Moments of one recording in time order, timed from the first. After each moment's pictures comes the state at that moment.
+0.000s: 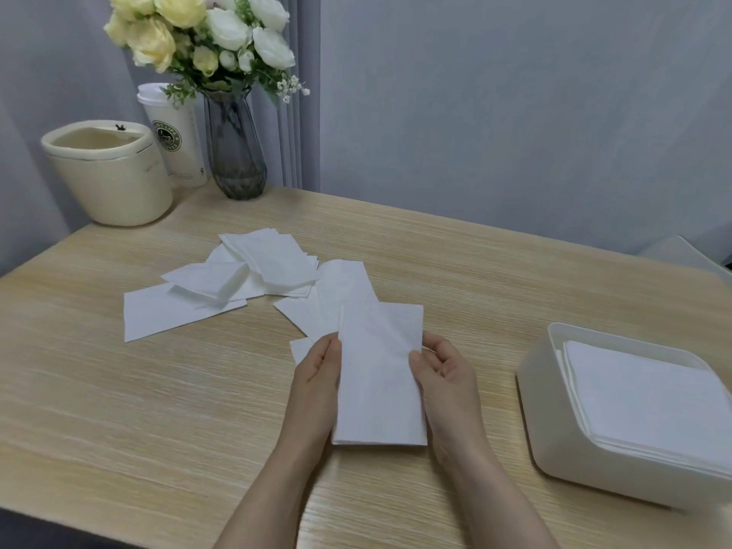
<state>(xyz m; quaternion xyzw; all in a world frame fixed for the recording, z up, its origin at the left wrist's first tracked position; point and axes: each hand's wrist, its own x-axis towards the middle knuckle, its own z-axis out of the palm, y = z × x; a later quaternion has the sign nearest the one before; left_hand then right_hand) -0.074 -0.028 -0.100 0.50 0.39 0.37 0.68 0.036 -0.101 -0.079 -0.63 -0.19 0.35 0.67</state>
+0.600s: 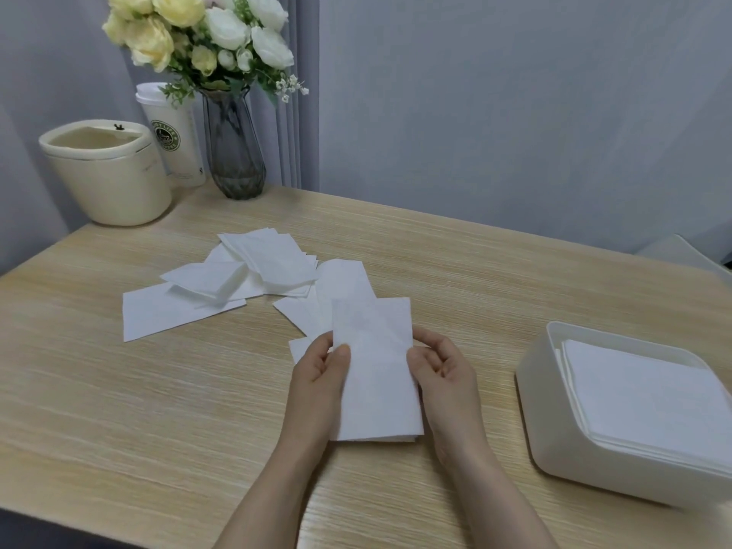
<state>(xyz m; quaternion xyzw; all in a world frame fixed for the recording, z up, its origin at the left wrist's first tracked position) -0.073 -0.027 -0.108 0.50 0.38 0.38 0.68 0.036 -0.104 -0.079 -0.64 -0.21 0.33 0.67</state>
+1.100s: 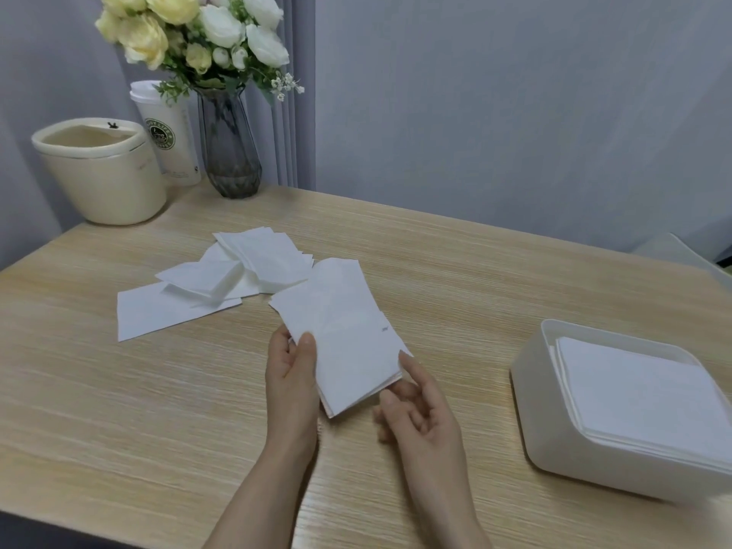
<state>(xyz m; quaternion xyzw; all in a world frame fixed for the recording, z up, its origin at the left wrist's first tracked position) -0.072 -0.021 -0.108 0.40 0.39 0.51 0.66 -0.002 -0.134 -0.100 -0.62 -0.24 0.33 0.67</state>
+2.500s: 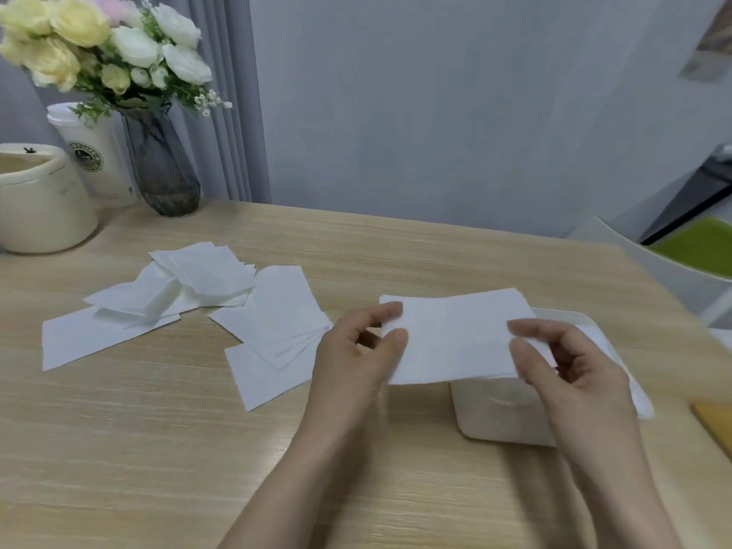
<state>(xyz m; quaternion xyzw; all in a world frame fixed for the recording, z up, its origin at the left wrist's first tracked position) -0.014 -0.088 -0.046 0.63 0.29 0.37 0.62 0.104 -0.240 -0.017 -0.73 -0.27 0.06 0.62</state>
